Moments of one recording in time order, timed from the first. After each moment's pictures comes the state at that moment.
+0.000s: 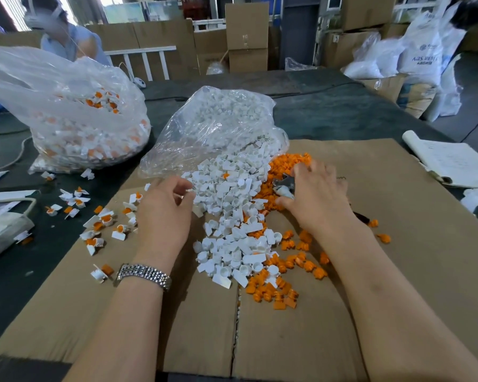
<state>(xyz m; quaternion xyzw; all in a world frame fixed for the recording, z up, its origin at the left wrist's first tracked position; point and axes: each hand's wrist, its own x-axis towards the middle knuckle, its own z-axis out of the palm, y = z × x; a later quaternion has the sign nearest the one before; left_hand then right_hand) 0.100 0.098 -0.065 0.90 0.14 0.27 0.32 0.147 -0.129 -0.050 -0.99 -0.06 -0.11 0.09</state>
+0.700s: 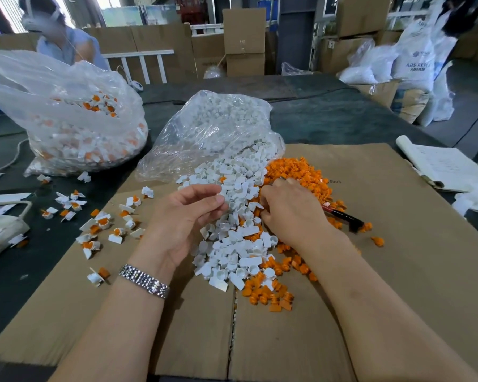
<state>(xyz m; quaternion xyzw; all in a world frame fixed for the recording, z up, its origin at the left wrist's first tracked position) 0.097 0.082 -0.059 0.57 0.08 0.04 0.82 0.141 -0.110 -0.060 -0.97 -0.20 -0.13 0.04</state>
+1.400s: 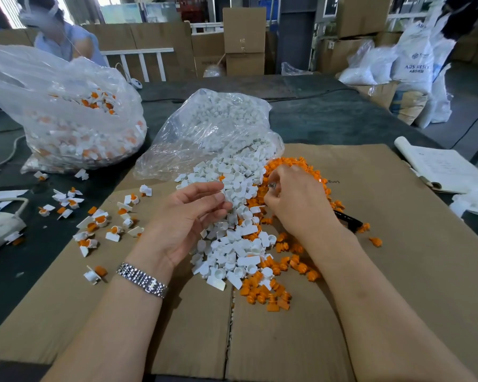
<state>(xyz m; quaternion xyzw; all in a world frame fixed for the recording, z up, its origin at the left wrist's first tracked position) 0.095 0.078 -0.056 0.53 0.06 0.00 0.84 0.146 -0.118 -0.050 -0.95 -0.13 -0.18 0.20</state>
